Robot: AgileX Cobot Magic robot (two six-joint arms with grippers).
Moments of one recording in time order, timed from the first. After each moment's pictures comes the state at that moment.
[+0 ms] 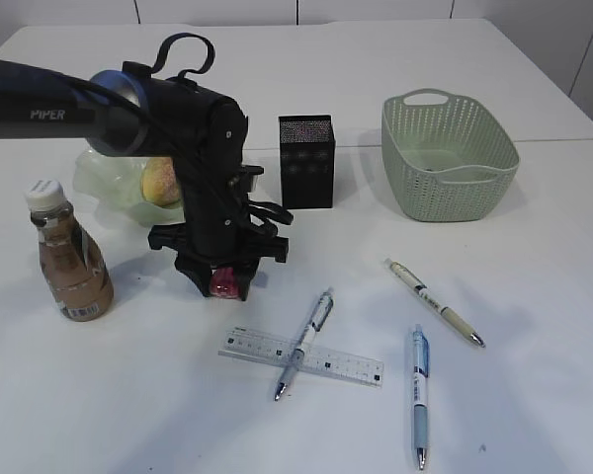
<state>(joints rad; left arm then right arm) -0.55 2.30 -1.74 0.05 0.99 -0.50 0.31 0.84 -0.74 -0.41 0.52 0.26</state>
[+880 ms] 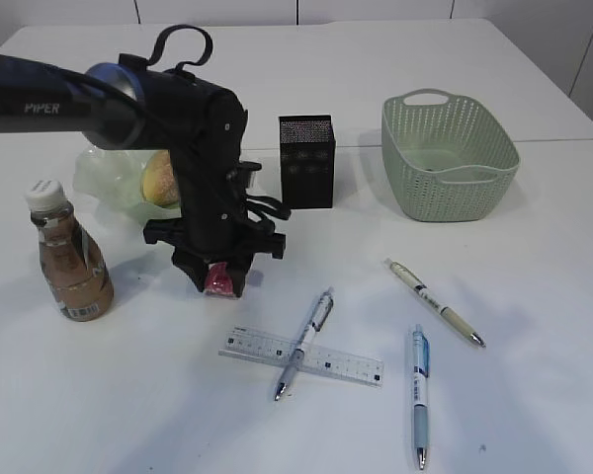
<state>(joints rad) -0.55 2.29 -1.76 0.06 1.03 -0.50 0.31 0.84 -0.74 -0.41 0.52 0.26</state>
